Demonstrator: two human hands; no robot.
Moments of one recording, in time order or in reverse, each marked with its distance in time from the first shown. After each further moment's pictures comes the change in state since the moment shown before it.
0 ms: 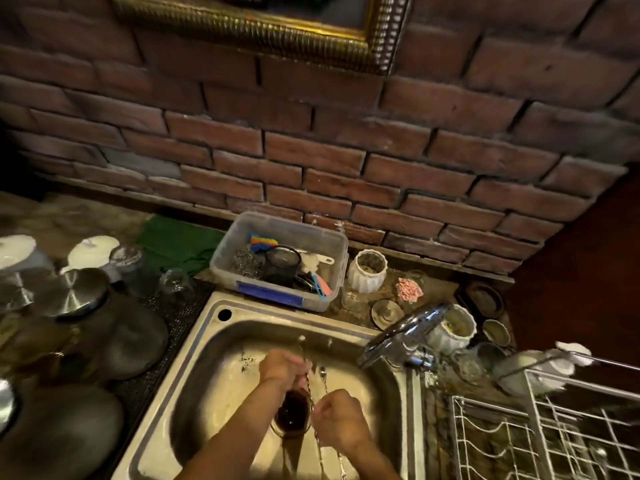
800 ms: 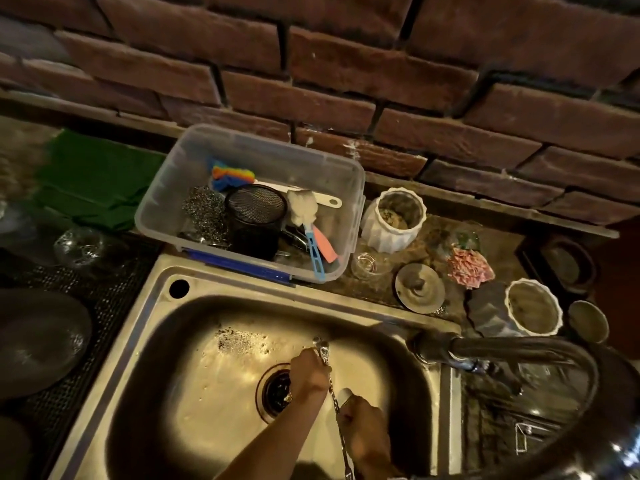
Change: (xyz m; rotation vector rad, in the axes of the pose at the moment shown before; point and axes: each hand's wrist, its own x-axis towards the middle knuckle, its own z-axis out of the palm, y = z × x) left_hand 0.153 -0.111 0.083 0.833 0.055 -0.065; right_hand 0.140 0.130 0.041 -0.289 -0.025 0.202
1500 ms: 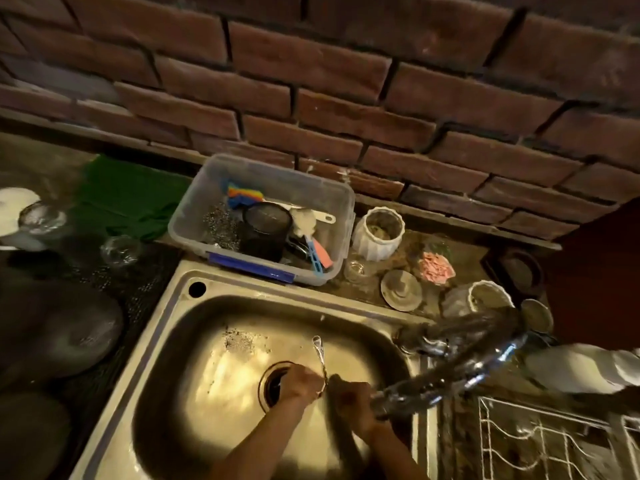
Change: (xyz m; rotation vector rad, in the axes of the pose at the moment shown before) left_hand -0.058 -0.015 -0.041 -0.330 -0.225 -0.079; right_hand -0.045 -0.037 -0.060 -0.017 -0.075 -0.097
